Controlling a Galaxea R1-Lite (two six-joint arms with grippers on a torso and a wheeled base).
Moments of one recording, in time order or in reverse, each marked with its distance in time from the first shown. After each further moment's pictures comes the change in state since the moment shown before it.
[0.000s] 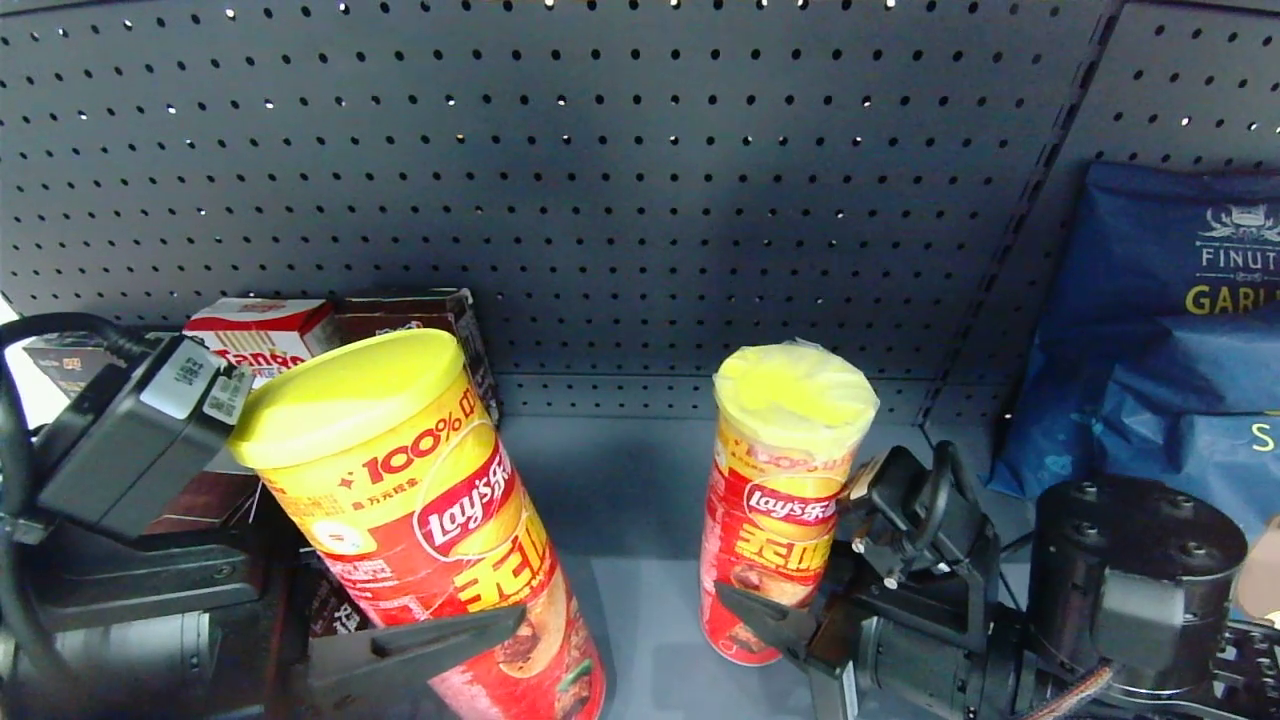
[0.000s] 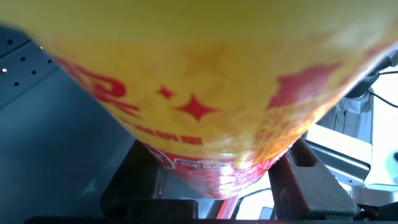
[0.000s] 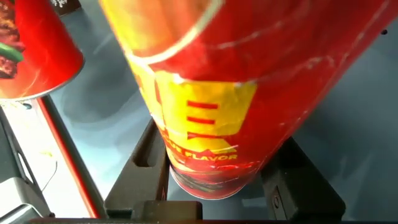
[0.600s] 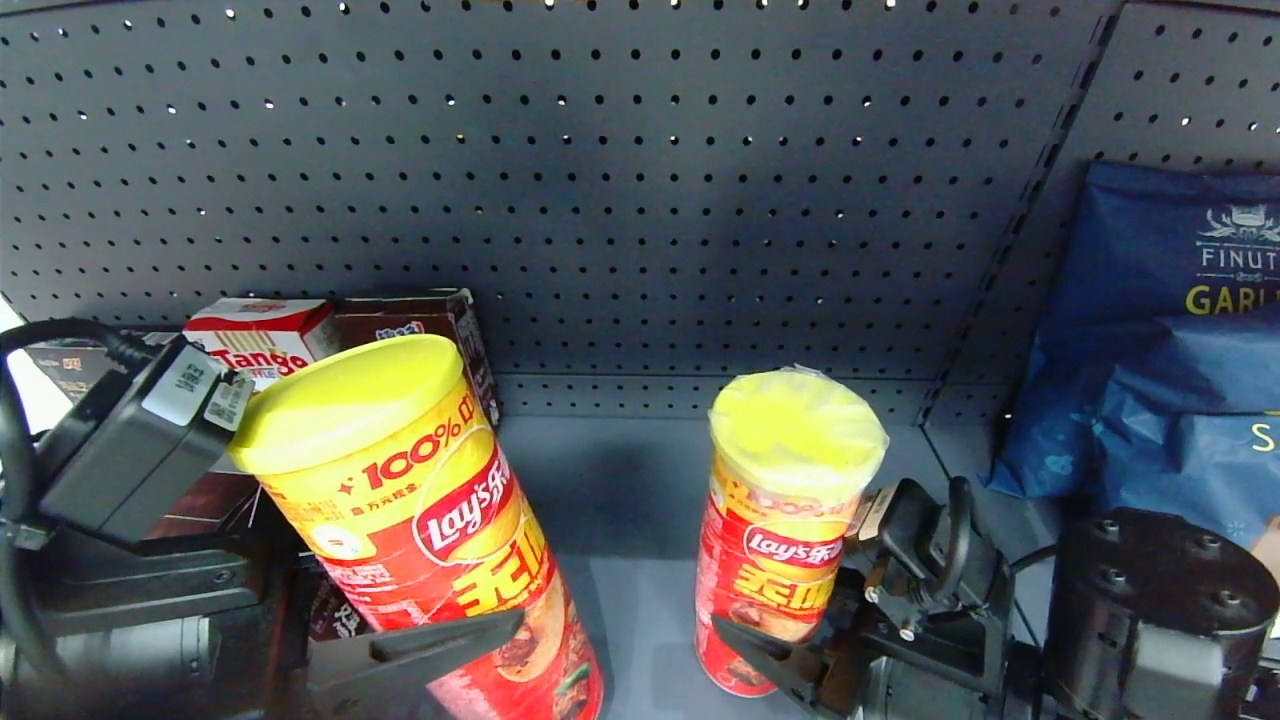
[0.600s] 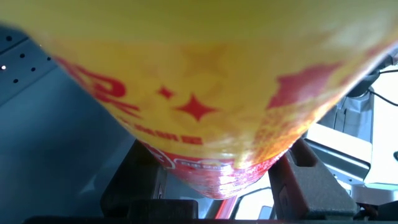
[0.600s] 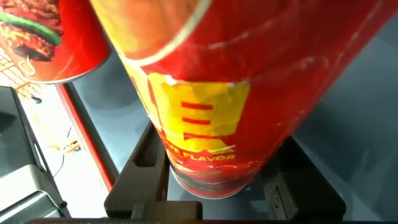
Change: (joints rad) left arm 0.003 -0.001 0.007 0.000 0.000 0.000; right arm 0.042 -0.010 0.053 -0.041 0.000 -0.003
